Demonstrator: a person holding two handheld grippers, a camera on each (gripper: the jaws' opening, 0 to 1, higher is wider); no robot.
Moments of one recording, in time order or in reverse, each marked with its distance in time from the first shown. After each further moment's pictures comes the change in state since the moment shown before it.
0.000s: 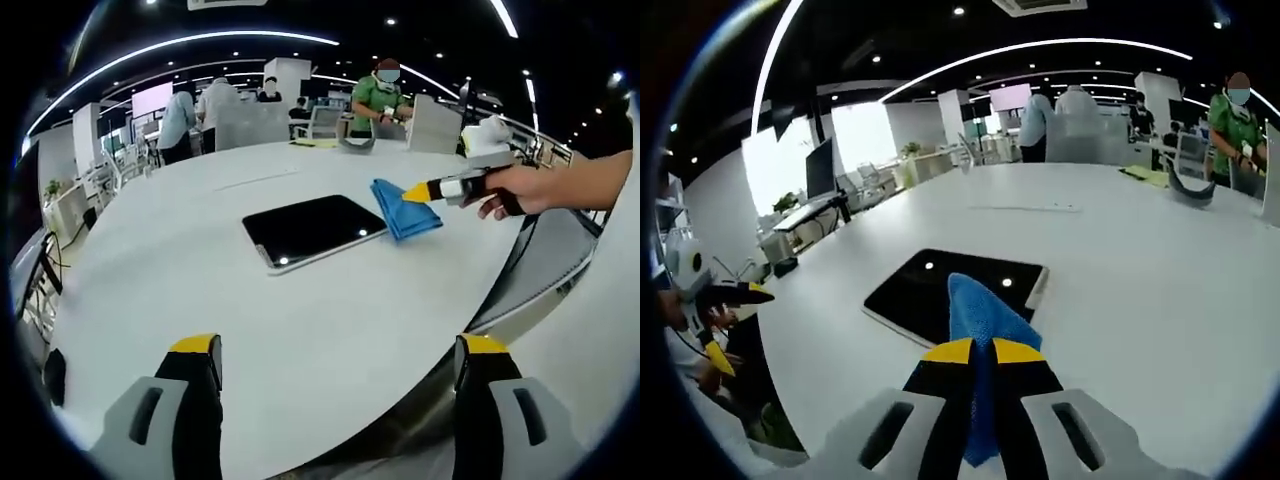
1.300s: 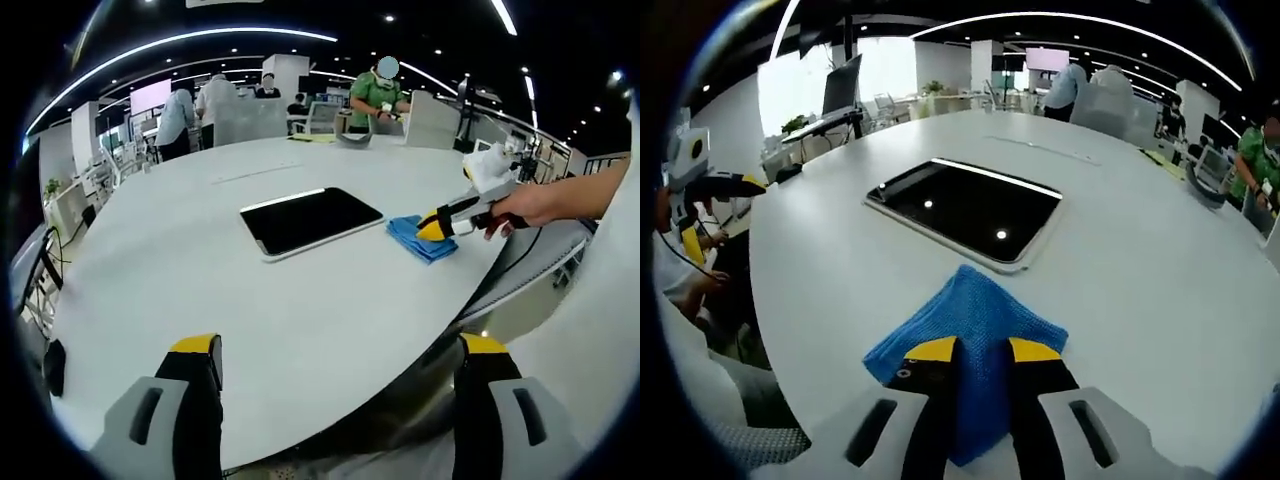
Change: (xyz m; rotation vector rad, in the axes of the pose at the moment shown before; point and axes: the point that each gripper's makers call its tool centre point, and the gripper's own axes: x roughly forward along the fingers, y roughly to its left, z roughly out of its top) left arm -0.012 -0.008 -0.016 0.001 0.022 -0.009; right arm -0.008 -0.002 -0.077 -0.202 0.218 -0.004
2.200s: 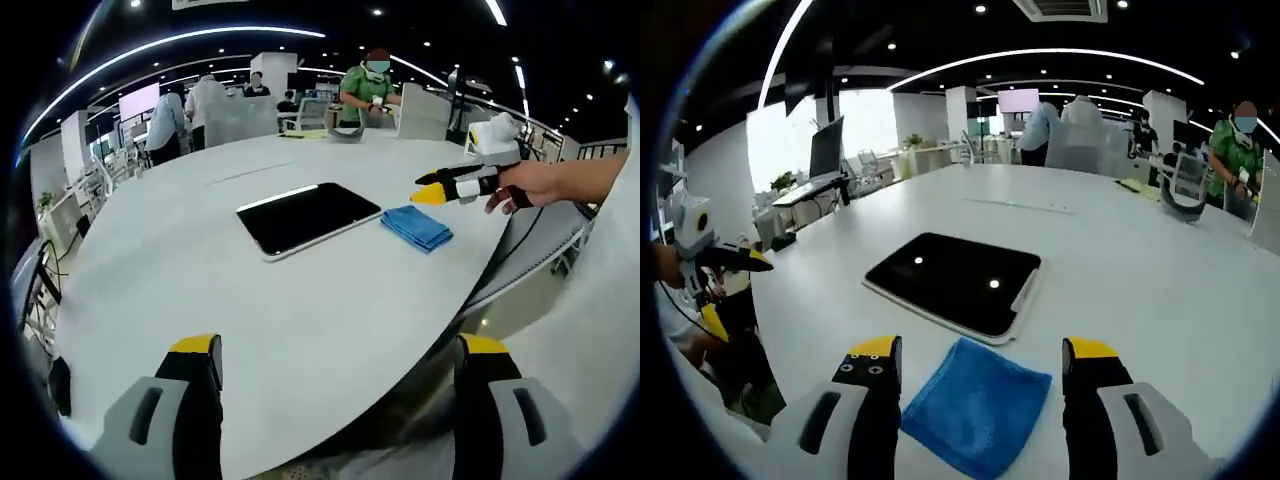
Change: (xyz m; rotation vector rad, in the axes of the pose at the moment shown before) left arm 0.006 0.012 0.004 0.059 0.019 -0.016; right arm -0.040 -0.004 0.068 0.149 -0.278 -0.055
